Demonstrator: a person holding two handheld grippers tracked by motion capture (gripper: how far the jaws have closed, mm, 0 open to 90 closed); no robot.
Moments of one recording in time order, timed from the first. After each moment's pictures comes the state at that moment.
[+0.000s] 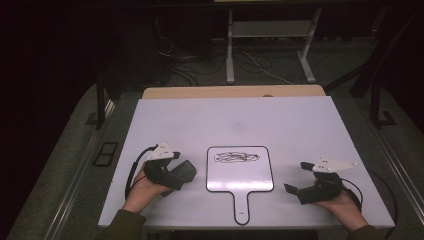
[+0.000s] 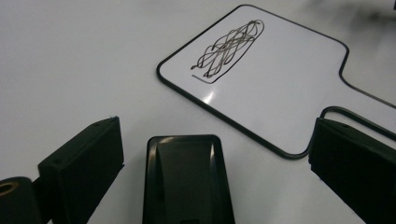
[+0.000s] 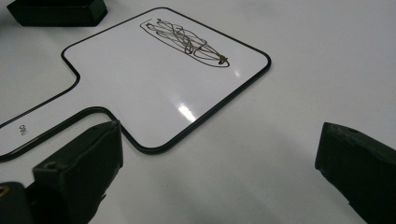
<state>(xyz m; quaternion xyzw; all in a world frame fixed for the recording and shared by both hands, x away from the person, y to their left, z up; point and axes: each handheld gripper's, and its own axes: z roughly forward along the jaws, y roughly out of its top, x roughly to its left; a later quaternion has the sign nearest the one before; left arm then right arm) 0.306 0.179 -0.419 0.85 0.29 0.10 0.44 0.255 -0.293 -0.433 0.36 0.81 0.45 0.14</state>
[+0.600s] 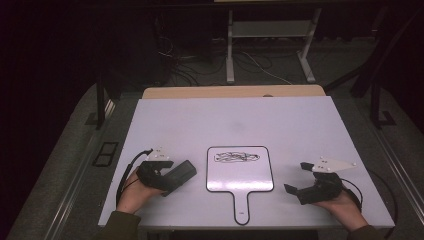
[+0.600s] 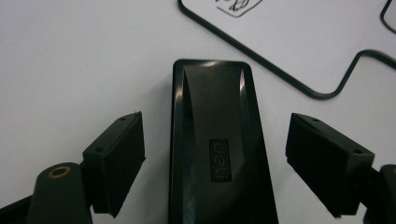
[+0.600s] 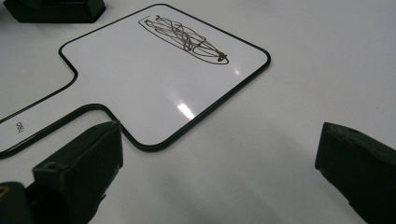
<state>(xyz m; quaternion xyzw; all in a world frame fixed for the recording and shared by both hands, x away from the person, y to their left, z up) 0.303 0.198 -0.427 0.88 0.31 0.08 0.36 0.255 -0.293 -0.435 0.36 0.81 0.44 0.14</state>
